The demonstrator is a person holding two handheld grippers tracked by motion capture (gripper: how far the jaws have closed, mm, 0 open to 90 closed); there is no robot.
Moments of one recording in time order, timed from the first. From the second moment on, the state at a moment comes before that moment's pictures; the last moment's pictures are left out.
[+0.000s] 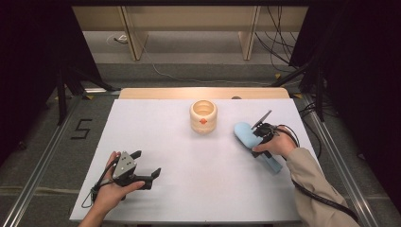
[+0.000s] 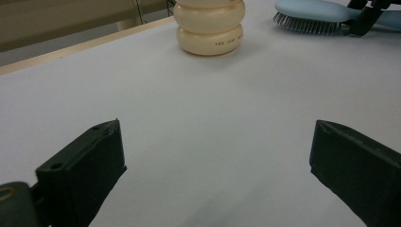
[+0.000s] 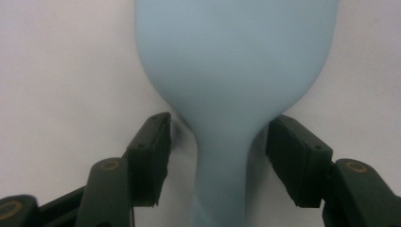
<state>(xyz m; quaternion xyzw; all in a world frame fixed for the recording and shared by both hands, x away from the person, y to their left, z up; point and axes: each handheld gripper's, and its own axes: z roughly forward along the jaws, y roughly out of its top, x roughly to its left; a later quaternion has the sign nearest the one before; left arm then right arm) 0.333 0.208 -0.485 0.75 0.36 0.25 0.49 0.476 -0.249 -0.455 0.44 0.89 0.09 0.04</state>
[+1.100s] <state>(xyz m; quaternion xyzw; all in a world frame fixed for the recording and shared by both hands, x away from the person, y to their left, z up) 0.332 0.208 -0.486 0.75 0.36 0.24 0.49 0.480 -0.241 -0.453 0.47 0.88 0.06 0.04</state>
